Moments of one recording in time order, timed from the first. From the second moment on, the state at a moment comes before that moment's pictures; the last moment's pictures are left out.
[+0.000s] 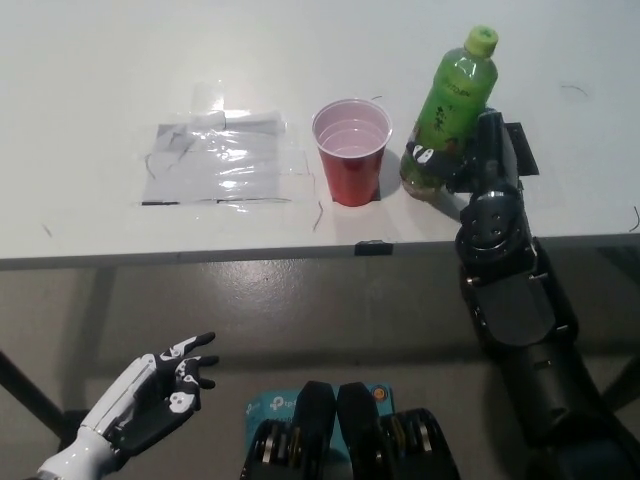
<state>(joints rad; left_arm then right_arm) 0.01 0.35 -0.05 -0.24 -0.14 0.24 -0.29 -0.86 0.02 -0.03 0.68 -0.43 0.27 -0.30</state>
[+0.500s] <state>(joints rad) 0.01 0.35 -0.05 -0.25 -0.13 0.25 -0.30 -0.86 -0.16 0.21 0.67 -0.51 0.22 -0.31</state>
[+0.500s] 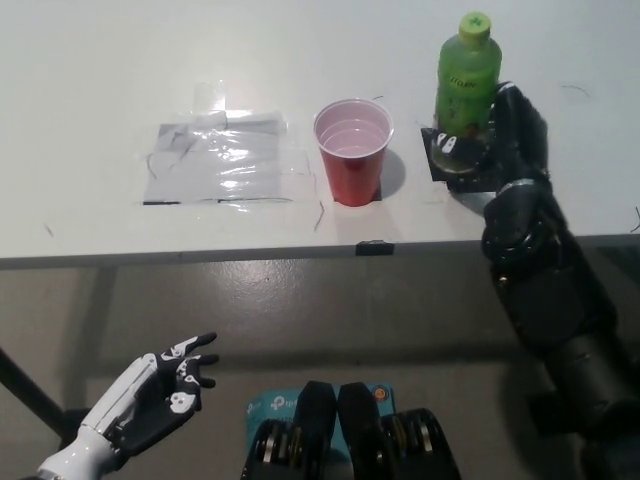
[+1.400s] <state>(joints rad) -0.02 0.38 -0.05 -0.27 -0.13 0.29 -0.31 -0.99 -0.43 0.65 0.66 -0.85 0.11 -0.20</state>
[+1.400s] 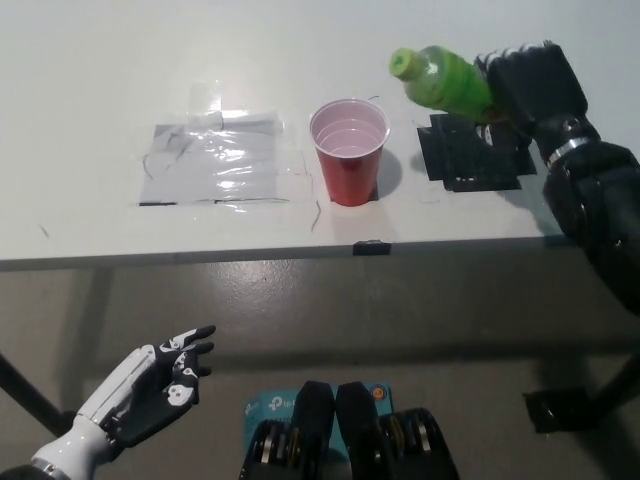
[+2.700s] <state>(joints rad) -0.05 0.40 -0.05 -0.28 -0.13 0.32 -0.33 -1.25 -0.48 0.83 0.72 -1.25 -0.05 -0.27</state>
